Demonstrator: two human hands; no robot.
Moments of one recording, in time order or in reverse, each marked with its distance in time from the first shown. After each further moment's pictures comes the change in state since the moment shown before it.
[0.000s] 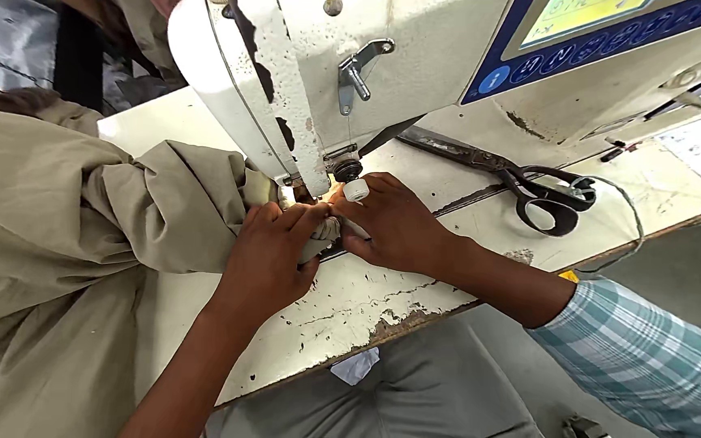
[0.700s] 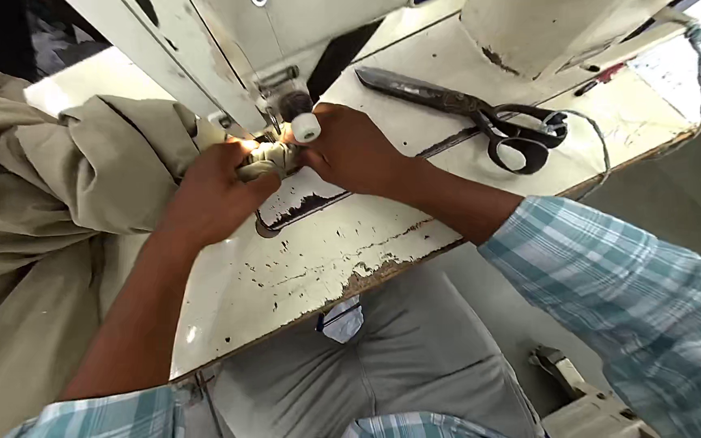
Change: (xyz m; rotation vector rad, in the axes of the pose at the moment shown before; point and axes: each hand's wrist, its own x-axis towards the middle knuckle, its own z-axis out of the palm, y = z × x) left_hand 0.031 -0.018 -0.020 -0.466 -0.189 -0.404; right_hand 0.026 0.018 0.003 0.167 0.067 0.036
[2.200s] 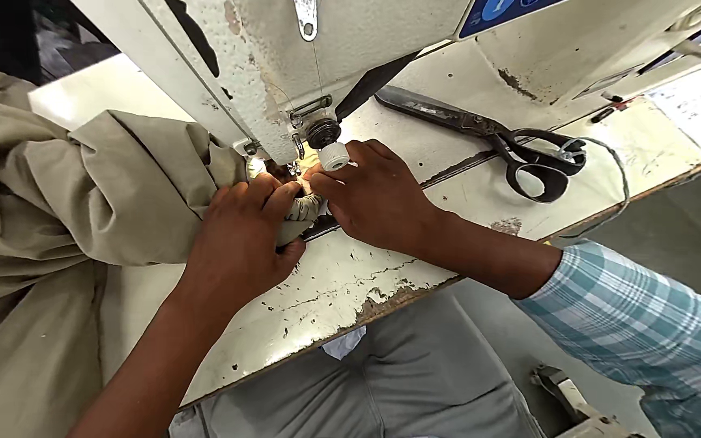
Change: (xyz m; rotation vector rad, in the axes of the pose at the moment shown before) left_hand -0.027 -0.011 0.028 0.496 0.162 0.414; right_hand -0.022 -0.026 -0.004 -0.311 -0.088 -0.010
